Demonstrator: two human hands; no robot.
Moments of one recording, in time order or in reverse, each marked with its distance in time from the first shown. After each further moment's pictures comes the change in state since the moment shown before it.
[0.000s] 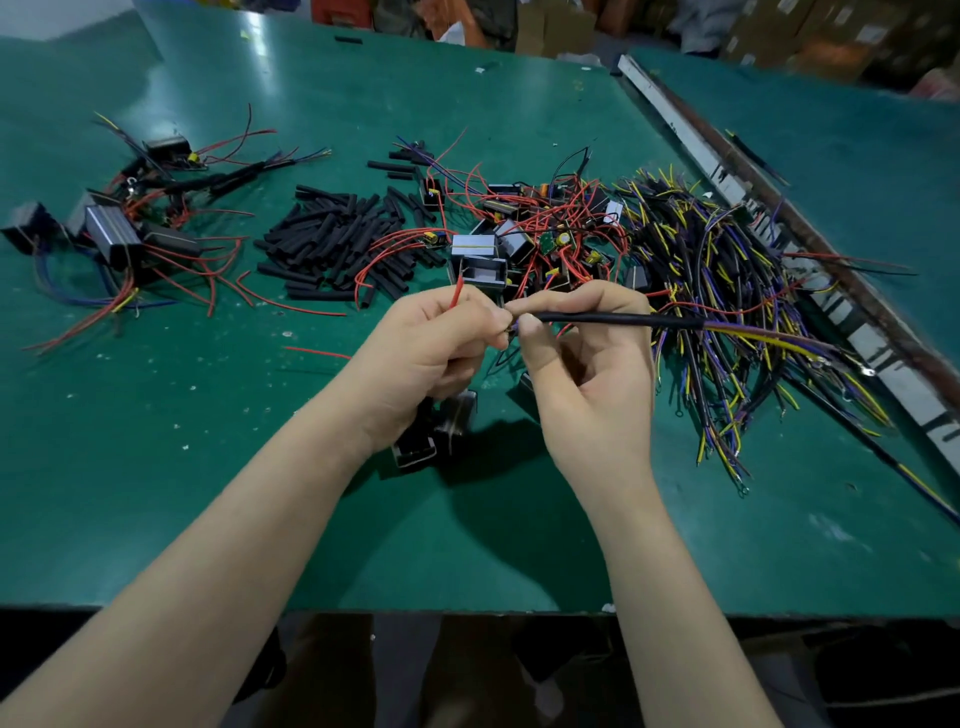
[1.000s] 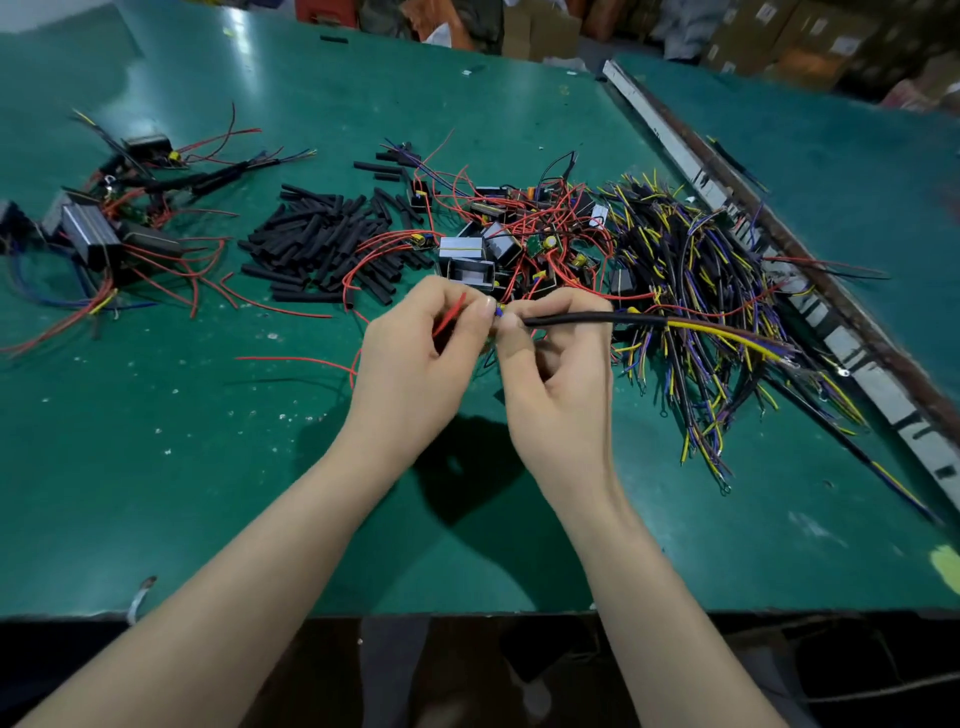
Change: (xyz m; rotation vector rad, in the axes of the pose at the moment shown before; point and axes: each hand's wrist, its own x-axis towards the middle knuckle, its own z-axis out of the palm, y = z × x) left_hand -0.007 -0.012 0.012 0.630 0.383 0.400; right_hand -0.001 0.006 0.011 -0.103 0.065 0.053
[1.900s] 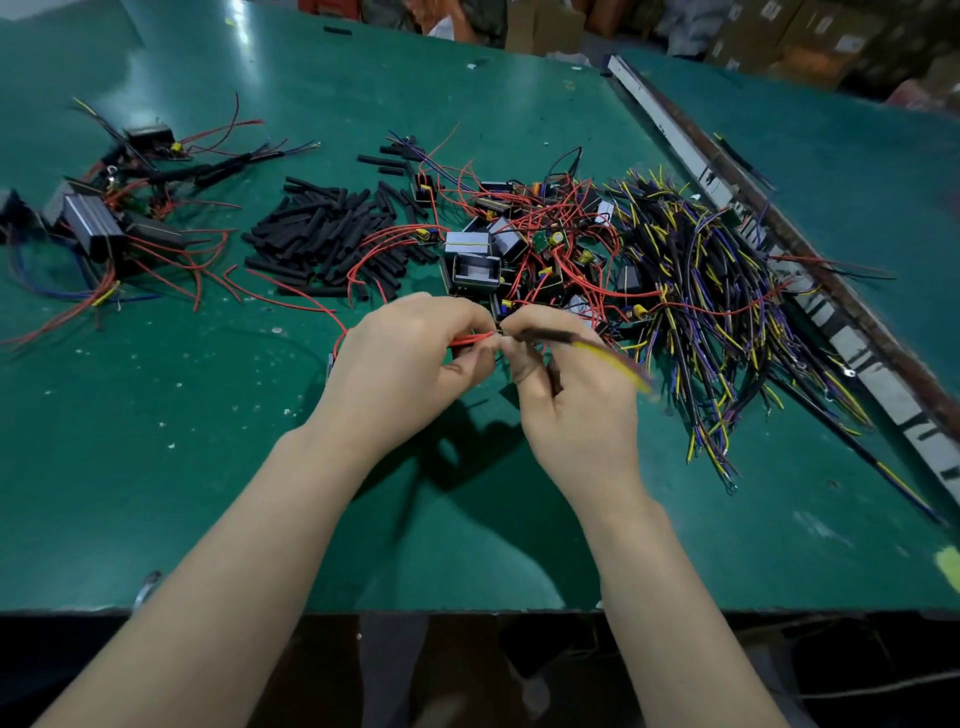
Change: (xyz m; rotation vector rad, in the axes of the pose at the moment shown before) left_hand 0.008 -0.008 -0.017 0.448 -0.195 0.269; right_hand -0.002 0.007 -0.021 -0.482 -0.124 -0.255
